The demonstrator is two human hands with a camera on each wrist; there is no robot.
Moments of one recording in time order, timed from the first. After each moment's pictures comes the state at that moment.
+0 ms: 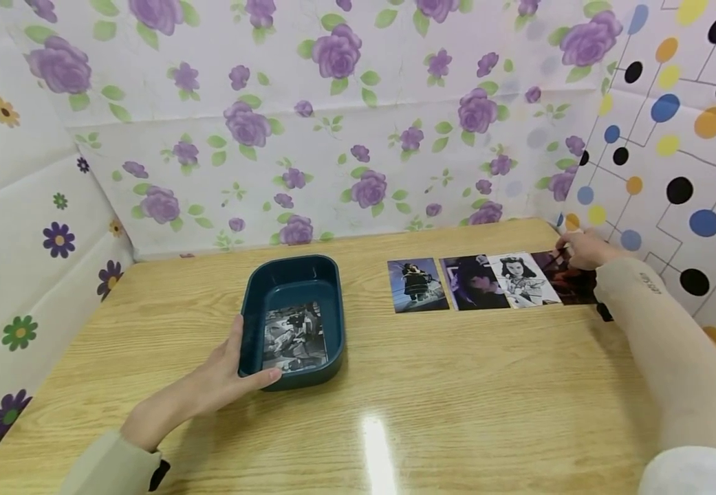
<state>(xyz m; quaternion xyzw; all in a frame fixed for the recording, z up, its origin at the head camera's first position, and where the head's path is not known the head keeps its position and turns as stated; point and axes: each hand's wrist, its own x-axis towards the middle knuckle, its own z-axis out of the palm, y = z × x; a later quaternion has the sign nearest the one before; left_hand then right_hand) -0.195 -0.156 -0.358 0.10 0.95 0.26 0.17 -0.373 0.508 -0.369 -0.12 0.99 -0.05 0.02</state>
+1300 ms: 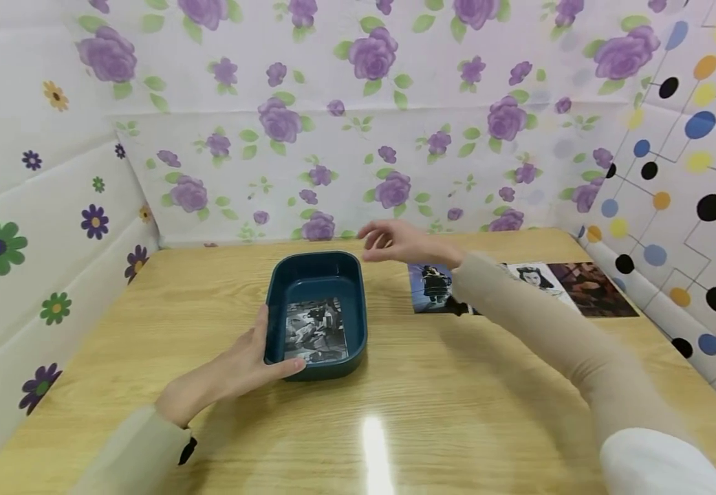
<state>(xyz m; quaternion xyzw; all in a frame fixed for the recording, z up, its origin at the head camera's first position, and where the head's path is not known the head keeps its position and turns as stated) -0.195 -0.165 -0.357 0.10 0.94 0.28 0.17 -0.376 0.152 -0.310 -0.37 0.85 -0.35 0.11</state>
